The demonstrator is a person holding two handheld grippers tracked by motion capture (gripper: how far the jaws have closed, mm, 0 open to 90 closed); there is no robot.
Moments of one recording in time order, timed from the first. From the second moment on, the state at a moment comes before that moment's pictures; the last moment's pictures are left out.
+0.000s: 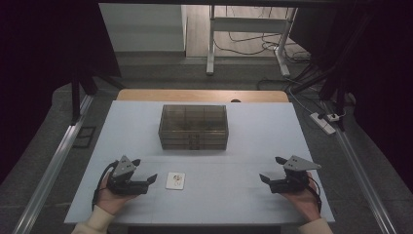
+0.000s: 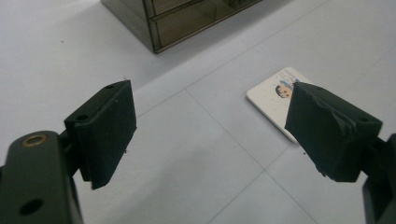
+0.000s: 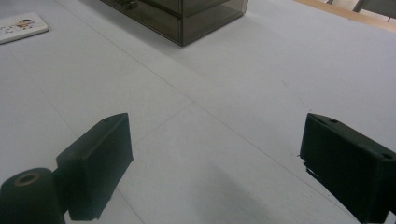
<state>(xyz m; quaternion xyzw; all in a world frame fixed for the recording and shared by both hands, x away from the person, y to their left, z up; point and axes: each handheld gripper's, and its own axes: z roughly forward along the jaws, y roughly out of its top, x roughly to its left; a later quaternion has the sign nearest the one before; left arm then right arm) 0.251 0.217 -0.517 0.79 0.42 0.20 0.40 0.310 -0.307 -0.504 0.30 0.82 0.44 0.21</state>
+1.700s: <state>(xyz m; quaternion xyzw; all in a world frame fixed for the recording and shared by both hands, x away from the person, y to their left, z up) 0.250 0.199 -0.515 0.80 0.33 0.29 0.40 0.307 -0.308 -0.508 0.30 0.82 0.45 0.21</state>
